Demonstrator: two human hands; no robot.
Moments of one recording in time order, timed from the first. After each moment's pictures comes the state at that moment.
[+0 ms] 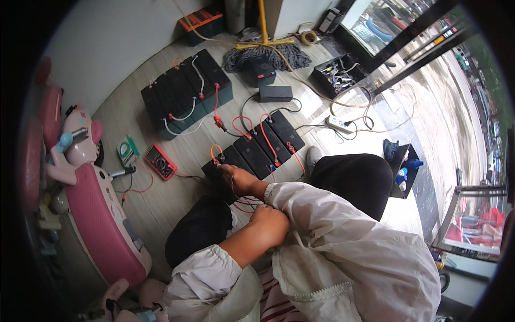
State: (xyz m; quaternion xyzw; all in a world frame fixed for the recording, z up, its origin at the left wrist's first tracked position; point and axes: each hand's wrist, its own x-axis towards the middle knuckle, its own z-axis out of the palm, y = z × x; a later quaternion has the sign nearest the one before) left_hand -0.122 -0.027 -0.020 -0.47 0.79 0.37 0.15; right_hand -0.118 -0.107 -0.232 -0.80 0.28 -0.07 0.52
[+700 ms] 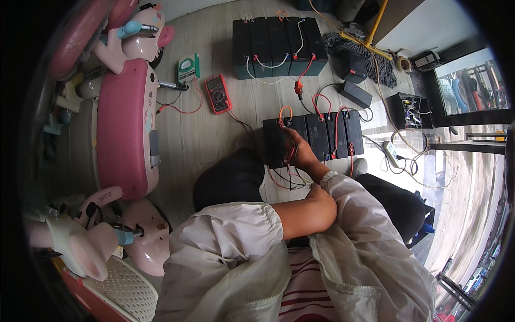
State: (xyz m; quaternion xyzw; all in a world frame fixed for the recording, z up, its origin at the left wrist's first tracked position) left_hand -0.125 -0.026 -0.016 -0.48 0.75 0.40 0.21; right_hand -0.114 -0.109 -0.229 -0.85 0.18 -0.13 0.48
